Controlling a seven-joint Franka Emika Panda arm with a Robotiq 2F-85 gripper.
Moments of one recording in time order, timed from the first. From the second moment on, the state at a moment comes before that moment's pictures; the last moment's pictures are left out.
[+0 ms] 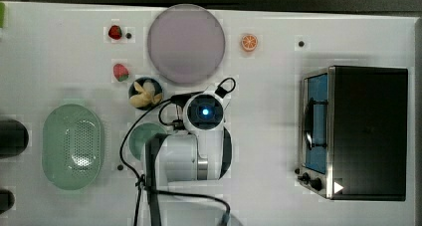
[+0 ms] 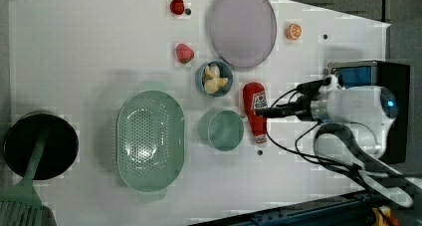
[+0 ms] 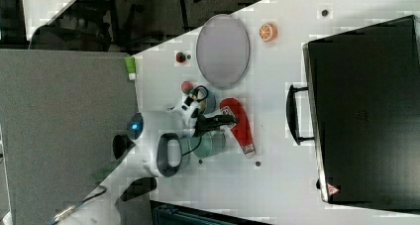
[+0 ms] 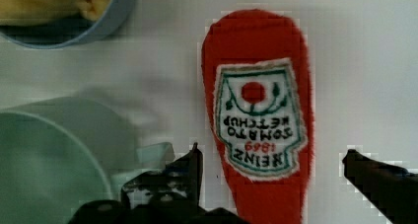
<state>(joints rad) -0.12 0.29 0.19 -2.39 0.03 1.02 -0.92</state>
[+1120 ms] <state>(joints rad) -0.11 0.30 0.18 -2.42 0.03 1.12 -0.93</state>
